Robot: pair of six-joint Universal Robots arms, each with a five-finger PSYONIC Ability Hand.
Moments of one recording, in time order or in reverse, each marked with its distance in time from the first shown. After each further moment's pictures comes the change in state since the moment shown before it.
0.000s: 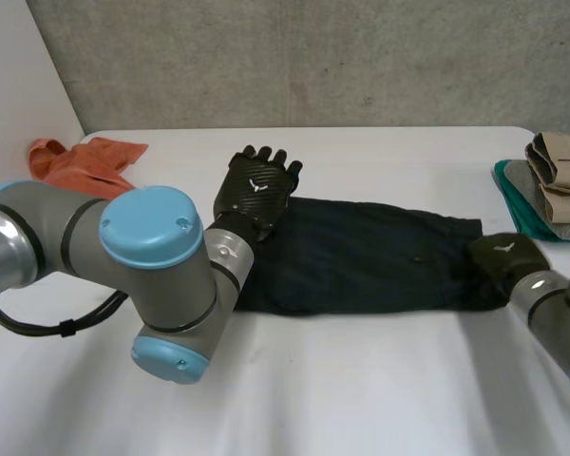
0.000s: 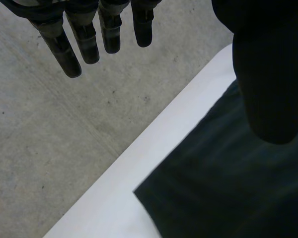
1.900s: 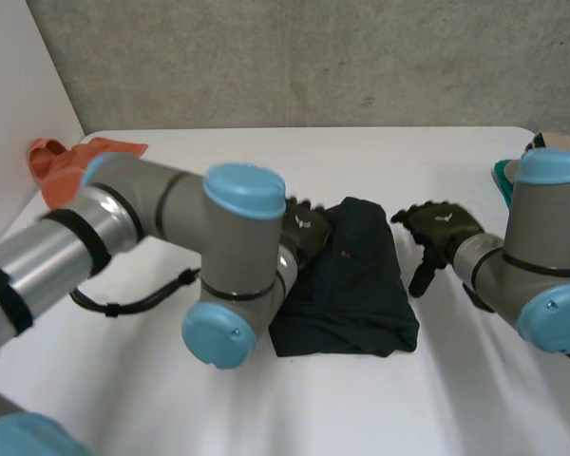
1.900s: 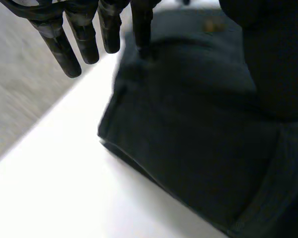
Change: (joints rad) left arm -0.093 -0.320 0.567 -0.575 -0.016 -0.025; right arm 0.187 0.176 -0.381 0.226 -0.020 0.175; left_hand -0.010 -0.002 0.000 0.000 0.000; right_hand -0.805 -0.960 -0.976 -0.984 -0.910
